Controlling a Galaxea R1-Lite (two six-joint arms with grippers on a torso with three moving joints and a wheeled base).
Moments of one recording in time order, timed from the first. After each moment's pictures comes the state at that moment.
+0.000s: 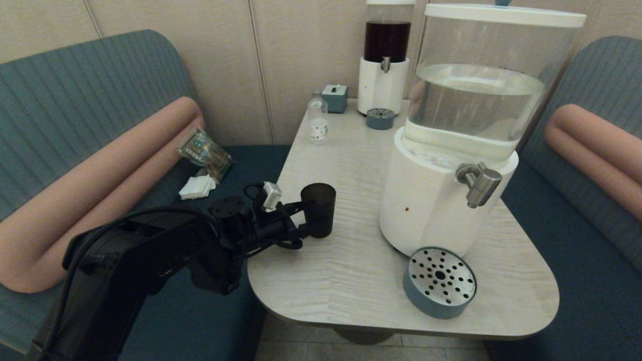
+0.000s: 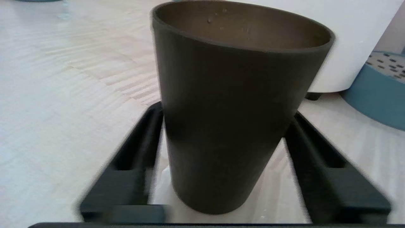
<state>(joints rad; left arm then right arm) -0.26 2.54 -1.21 -1.52 -0.82 -0.10 0.01 0.00 0.00 0.00 0.00 0.01</state>
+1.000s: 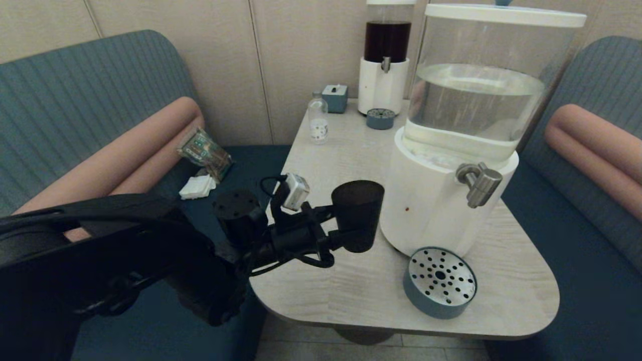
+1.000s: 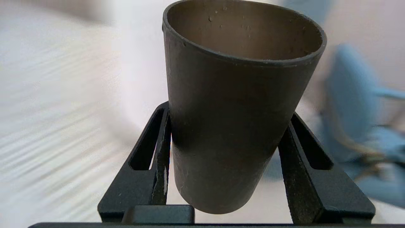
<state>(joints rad) -0.52 2.20 -0.87 -1.52 -0.70 -0.11 0.01 0.00 0.00 0.00 0.00 0.01</state>
